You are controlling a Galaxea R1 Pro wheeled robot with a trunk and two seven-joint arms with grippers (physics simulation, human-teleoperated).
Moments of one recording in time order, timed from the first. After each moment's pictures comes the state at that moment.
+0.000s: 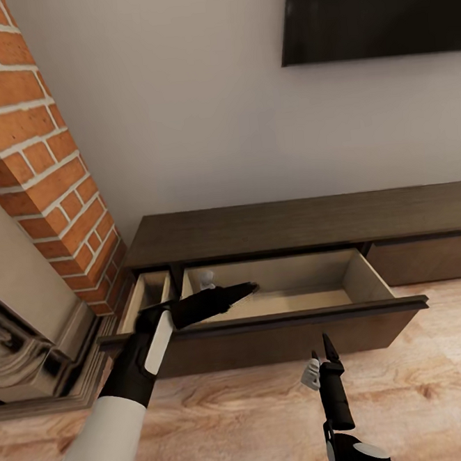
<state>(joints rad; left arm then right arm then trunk) -0.71 -0.11 -0.09 -1.09 0.42 0.68 -1.06 -0.51 0.04 0.31 -0.27 1.12 0.05 -1.09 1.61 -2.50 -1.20</state>
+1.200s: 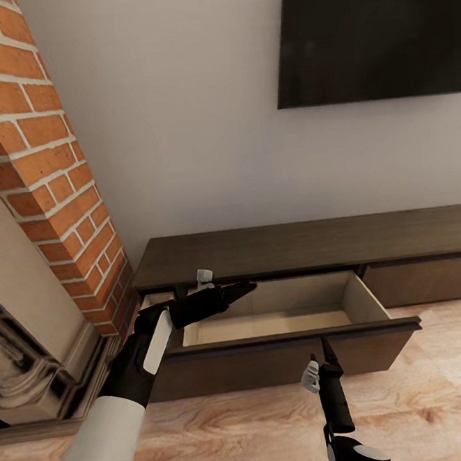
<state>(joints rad) -0.71 -0.10 -0.09 -1.10 0.44 0.67 -1.05 -0.51 0.04 0.31 -0.26 1.13 0.04 -1.07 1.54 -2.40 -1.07</state>
